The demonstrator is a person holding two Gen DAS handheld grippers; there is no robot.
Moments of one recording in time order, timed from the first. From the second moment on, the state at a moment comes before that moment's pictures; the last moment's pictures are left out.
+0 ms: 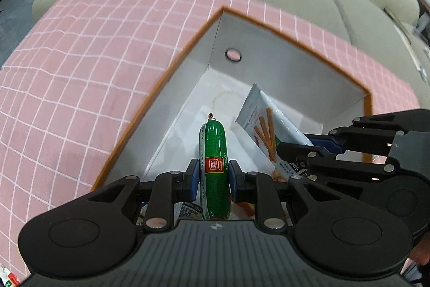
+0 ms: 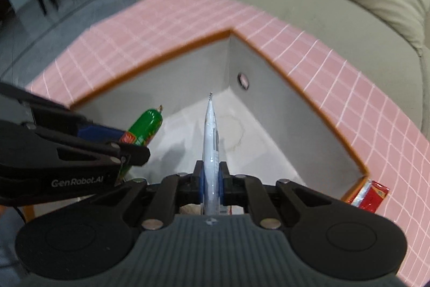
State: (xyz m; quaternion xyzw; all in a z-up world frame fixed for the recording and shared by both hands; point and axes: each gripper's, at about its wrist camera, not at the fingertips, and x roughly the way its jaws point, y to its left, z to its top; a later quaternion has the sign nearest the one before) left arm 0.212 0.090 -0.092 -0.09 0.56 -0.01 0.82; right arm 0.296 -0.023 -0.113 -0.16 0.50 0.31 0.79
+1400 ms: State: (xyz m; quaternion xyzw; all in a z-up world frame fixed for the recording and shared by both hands) left arm 0.168 0.075 -0.026 -0.10 0.51 0.00 0.85; right arm 0.272 -0.083 -0.048 -0.06 0.49 0.29 0.82
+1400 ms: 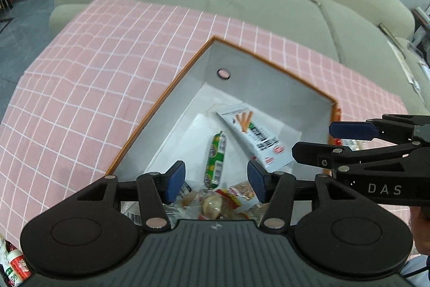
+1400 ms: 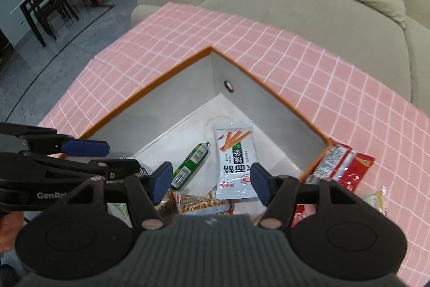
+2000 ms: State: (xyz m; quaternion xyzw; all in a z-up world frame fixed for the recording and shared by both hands) left arm 0.102 0.006 0.014 -0.11 0.39 -0.05 0.91; right arm 0.183 -0.171 -0.011 -0.02 0.37 0.22 0.90
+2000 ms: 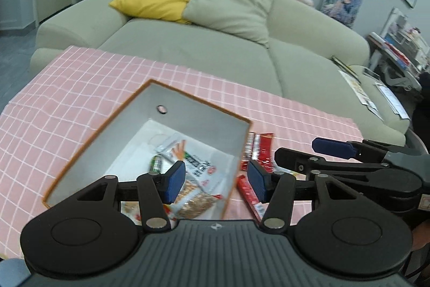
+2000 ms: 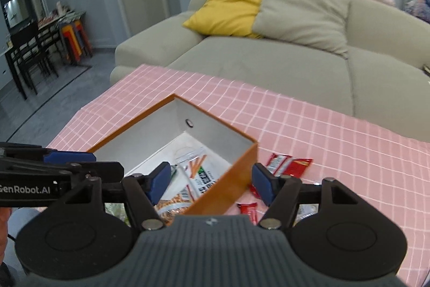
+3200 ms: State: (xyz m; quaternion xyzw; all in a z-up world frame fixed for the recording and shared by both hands) left arm 0.132 -0.112 -0.095 -0.12 0.47 -0.05 0.88; right arm 0.188 -0.280 -0.138 -0.13 0.36 0.16 0.91
